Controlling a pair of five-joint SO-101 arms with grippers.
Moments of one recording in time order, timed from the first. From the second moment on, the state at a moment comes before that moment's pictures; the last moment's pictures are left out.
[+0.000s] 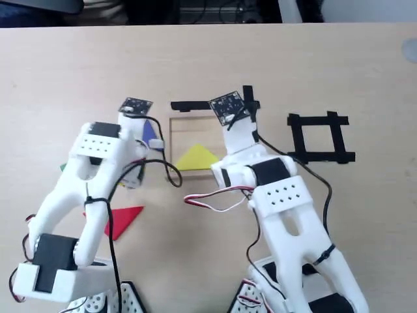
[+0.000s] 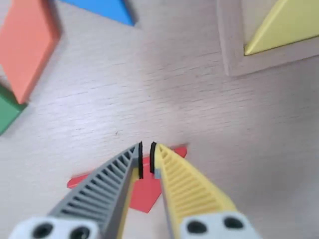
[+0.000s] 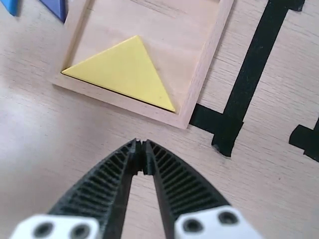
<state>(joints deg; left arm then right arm) 2.2 -7.4 31.5 74.4 -6.8 -18.1 -35.5 49.6 58.9 6.4</state>
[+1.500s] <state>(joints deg) -19.0 -43.9 68.6 60.4 -80.2 -18.3 -35.5 49.6 58.9 6.4</state>
